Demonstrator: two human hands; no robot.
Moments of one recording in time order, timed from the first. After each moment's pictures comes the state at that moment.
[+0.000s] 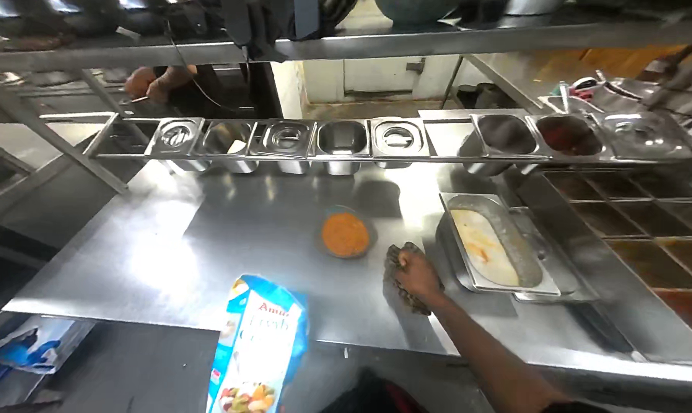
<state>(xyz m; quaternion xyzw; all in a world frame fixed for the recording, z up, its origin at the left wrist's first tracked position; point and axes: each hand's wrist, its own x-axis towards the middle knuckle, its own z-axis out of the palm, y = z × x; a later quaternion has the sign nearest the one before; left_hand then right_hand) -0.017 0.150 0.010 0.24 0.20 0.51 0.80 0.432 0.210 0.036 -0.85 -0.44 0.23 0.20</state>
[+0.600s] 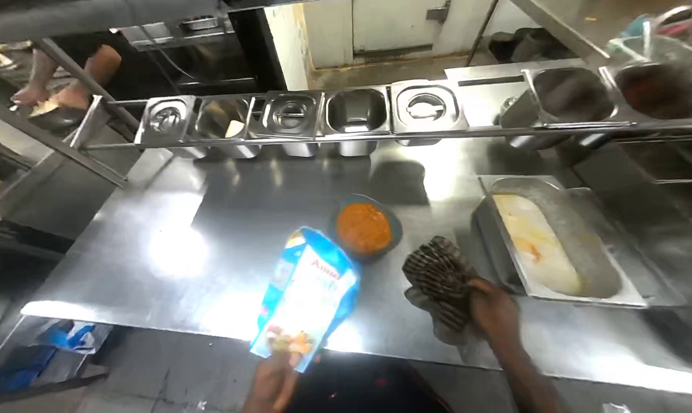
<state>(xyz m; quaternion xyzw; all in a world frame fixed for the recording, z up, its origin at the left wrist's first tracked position) 0.028 0.246 0.019 0.29 0.24 0.43 0.82 0.436 0.134 0.005 -0.89 -0.31 0.14 0.31</state>
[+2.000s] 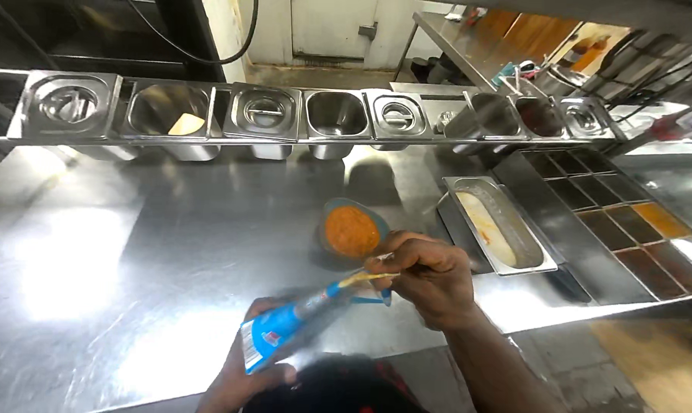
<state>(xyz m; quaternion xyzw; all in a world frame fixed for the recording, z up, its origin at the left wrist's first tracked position) 0.007 0.373 0.045 0.60 0.07 0.33 0.72 0.288 0.265 0.193 -0.42 -0.61 0.22 0.63</state>
